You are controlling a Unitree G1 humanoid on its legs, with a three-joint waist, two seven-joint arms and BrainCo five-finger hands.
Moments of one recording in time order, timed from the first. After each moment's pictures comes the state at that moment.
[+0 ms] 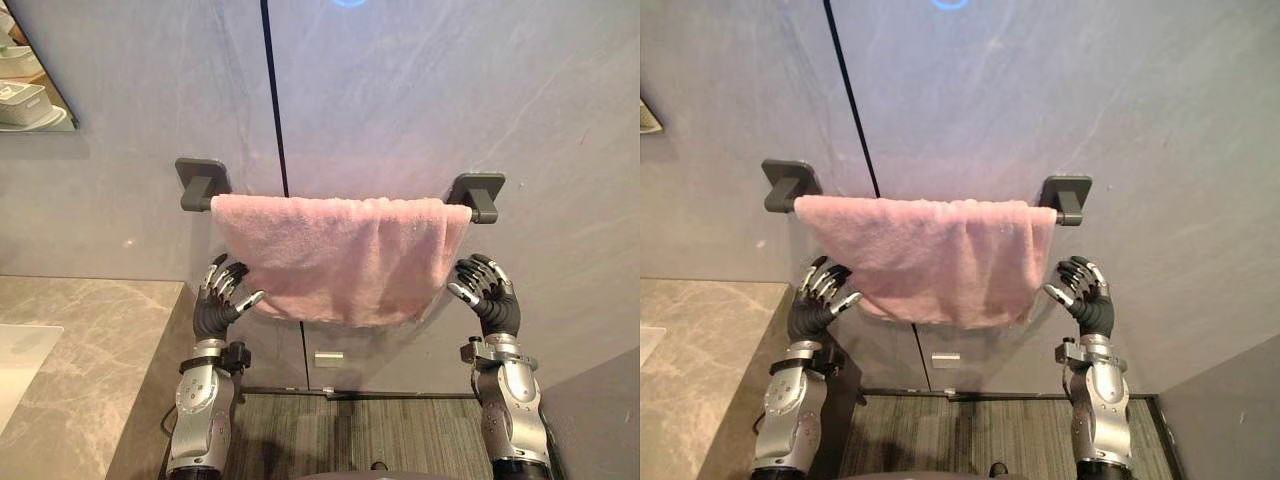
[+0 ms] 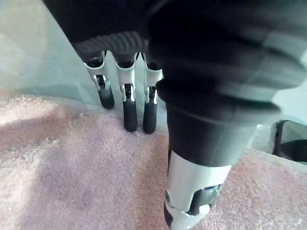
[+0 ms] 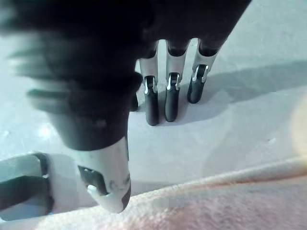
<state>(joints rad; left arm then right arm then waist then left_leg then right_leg) 0.14 0.07 0.08 0.02 -0.31 -0.24 0.00 0.09 -0.03 -0.22 0.00 0.31 -0.19 0.05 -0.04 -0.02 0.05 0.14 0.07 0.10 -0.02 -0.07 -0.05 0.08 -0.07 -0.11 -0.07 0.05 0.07</state>
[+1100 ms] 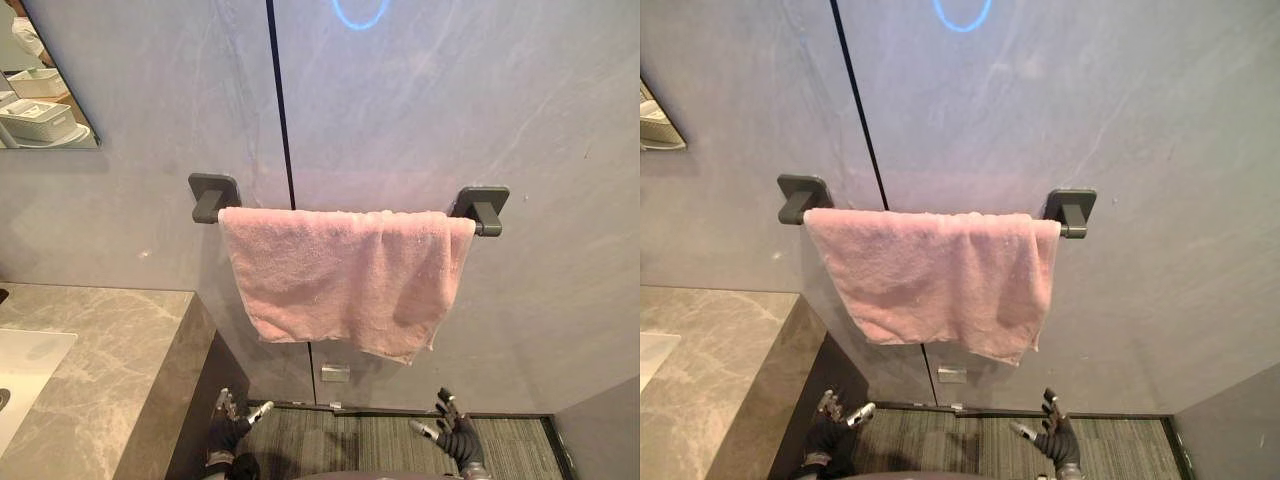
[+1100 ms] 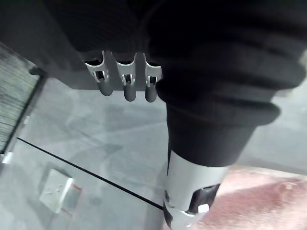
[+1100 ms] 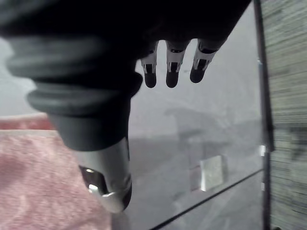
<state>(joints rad) 0.45 -0.03 0.07 0.39 -0.22 -0.22 0.01 0.55 0.01 -0.04 0.31 0.05 -0.20 0.04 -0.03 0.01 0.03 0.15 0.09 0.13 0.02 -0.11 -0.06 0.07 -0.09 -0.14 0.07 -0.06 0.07</state>
